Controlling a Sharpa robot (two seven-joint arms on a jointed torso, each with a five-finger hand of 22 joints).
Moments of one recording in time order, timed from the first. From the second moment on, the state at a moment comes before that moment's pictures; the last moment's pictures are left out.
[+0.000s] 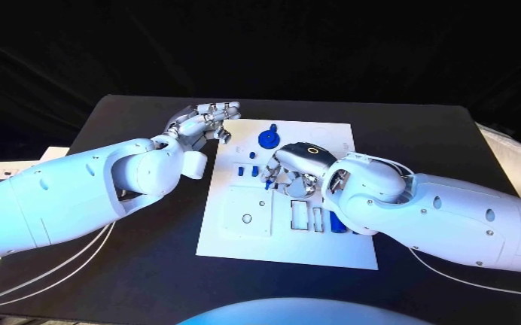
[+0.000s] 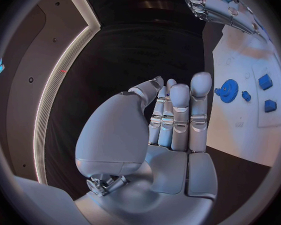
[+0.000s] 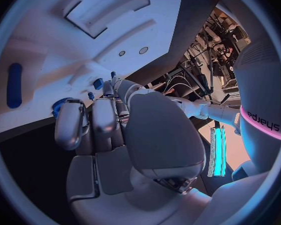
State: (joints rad) left arm 1.14 -0.87 -0.02 1.55 0.14 -0.23 0.36; left_hand 1.36 -0.13 0.45 -0.02 0.11 1.07 0.15 0.10 0.08 1.20 0.08 0.19 0.16 1.31 0.00 1.03 0.65 0.15 1.29 0.10 0.77 1.04; right arm 1.08 -0.74 -0.04 1.71 -1.63 -0.27 -0.16; right_hand 1.50 -0.10 0.46 0.08 0.12 1.17 0.13 0.08 0.10 1.19 0.07 0.12 0.06 1.46 -0.02 1.15 1.08 0.09 1.36 0.09 1.34 1.19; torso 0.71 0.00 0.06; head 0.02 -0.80
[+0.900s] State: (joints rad) left arm 1.14 -0.86 -0.02 1.55 0.14 -0.23 0.36; left_hand 1.36 -0.13 0.45 -0.02 0.11 1.07 0.16 0.10 0.07 1.20 0.08 0.19 0.16 1.31 0.00 1.03 0.65 0.15 1.29 0.10 0.76 1.03; right arm 1.06 -0.70 -0.04 1.68 -1.63 -0.21 -0.14; right_hand 1.48 -0.09 0.46 0.08 0.11 1.17 0.13 0.08 0.10 1.19 0.07 0.12 0.06 1.47 -0.02 1.15 1.08 0.09 1.36 0.09 1.34 1.19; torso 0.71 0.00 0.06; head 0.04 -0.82
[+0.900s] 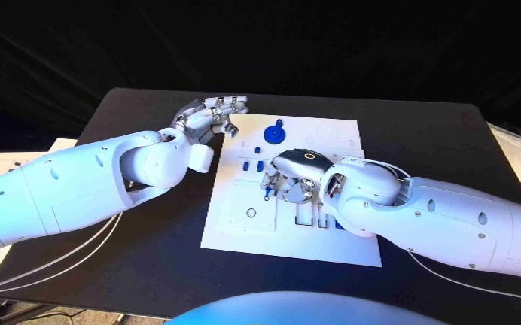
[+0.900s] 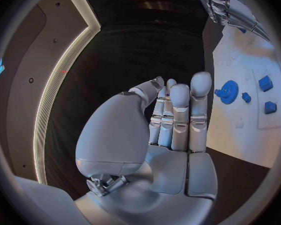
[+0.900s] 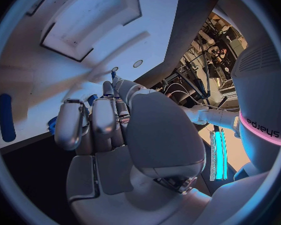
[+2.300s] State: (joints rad) left arm 1.14 -0.87 -0.02 1.54 0.14 -0.23 0.36; left_hand 1.36 -0.13 0.45 -0.02 0.11 1.07 0.16 0.10 0.07 1.19 0.08 0.19 0.16 1.31 0.00 1.03 0.65 0.15 1.29 0.10 0.76 1.03; right arm 1.05 -0.68 -0.04 1.66 -1.70 -0.15 -0.14; right_hand 1.39 -0.15 0.40 0.08 0.14 1.13 0.15 0.07 0.10 1.15 0.09 0.07 0.07 1.46 0.00 1.15 1.07 0.09 1.35 0.10 1.34 1.18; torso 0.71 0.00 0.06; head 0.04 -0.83
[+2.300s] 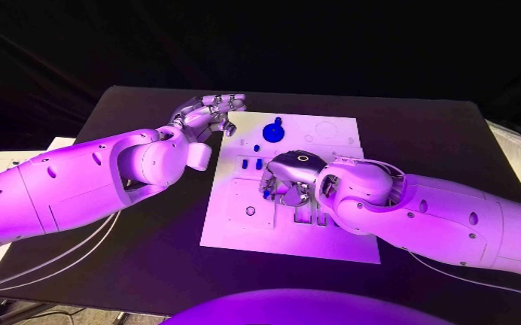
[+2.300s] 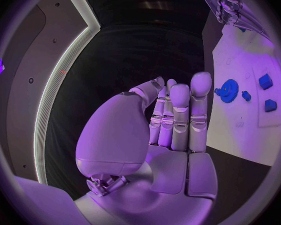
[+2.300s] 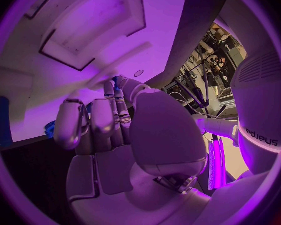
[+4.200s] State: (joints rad) left arm 1.13 -0.87 -0.02 1.54 0.13 -0.22 0.36; left_hand 1.36 -0.13 0.45 -0.02 0.11 1.07 0.16 0.10 0.07 1.19 0.08 0.20 0.16 1.31 0.00 1.03 0.64 0.15 1.29 0.10 0.76 1.03; right arm 1.15 -0.96 -0.04 1.76 -1.68 -0.14 -0.22; right_hand 1.44 -0.11 0.20 0.07 0.16 1.02 0.12 0.06 0.07 1.02 0.09 0.15 0.07 1.46 0.00 1.10 0.99 0.09 1.31 0.11 1.27 1.10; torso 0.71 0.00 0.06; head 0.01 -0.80
